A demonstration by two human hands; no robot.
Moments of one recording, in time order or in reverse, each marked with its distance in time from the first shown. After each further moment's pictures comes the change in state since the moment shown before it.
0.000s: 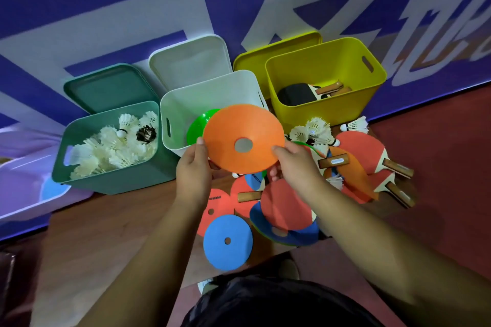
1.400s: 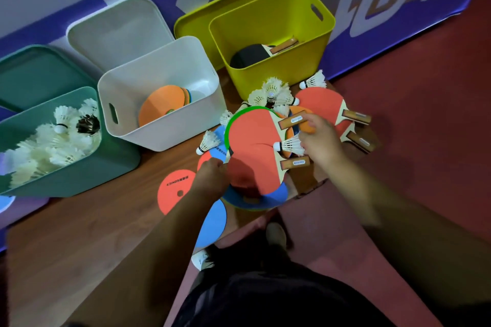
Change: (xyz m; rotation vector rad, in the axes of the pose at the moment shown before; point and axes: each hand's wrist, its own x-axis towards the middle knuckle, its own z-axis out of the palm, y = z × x) left_hand -0.009 -0.128 0.079 0.911 -0.477 0.018; right_hand 0.003 0.094 -0.135 -0.301 0.356 0.009
